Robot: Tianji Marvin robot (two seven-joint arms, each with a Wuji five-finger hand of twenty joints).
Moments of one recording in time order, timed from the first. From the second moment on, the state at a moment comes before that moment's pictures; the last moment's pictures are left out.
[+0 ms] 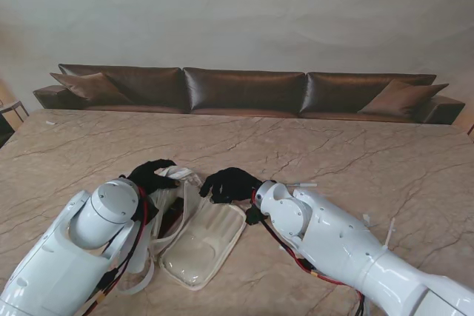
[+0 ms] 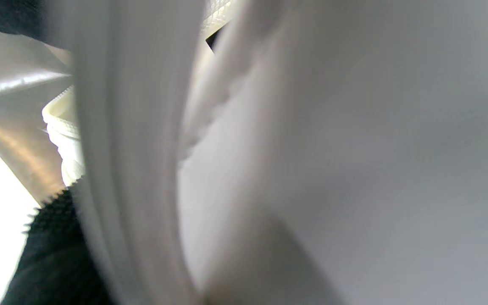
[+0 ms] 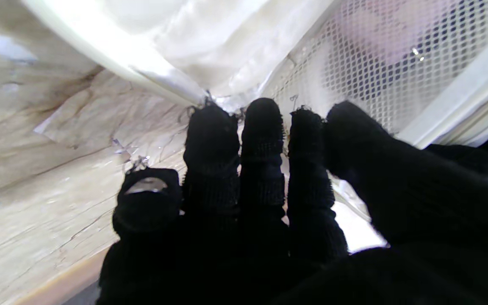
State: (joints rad) left arm 1.43 -1.13 -1.21 -1.68 0.26 0.68 -0.13; right arm -0.99 -1.26 0.58 -1.00 -0.29 -0.27 -0.05; left_hand 0.87 -0.50 0.60 -0.22 0.47 -0.14 0.35 0.76 1.09 0.01 0.94 0.95 1.20 0.13 1.37 0.78 1.06 0.17 1.83 0.58; right_hand 0.43 -0.69 1.26 -0.29 0.81 -0.11 0.65 0.19 1.04 -0.04 0.68 0.58 1.05 0.03 0.97 0.98 0.76 0.11 1.54 0.92
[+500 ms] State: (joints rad) left arm 1.44 -1.12 -1.22 -1.68 0.26 0.68 -0.15; right arm -1.00 -1.34 0.60 -0.92 -0.17 -0.33 -0.16; left_hand 0.87 -0.50 0.61 -0.22 0.47 -0.12 0.35 0.75 1.09 0.01 0.94 0.94 1.20 0.13 1.37 0.78 1.06 0.17 1.83 0.58; right_hand 0.40 -0.75 1.27 -0.18 0.77 -0.11 0.68 0.35 0.94 -0.05 0.72 0.53 1.01 0.03 0.99 0.97 0.73 0.11 1.54 0.94
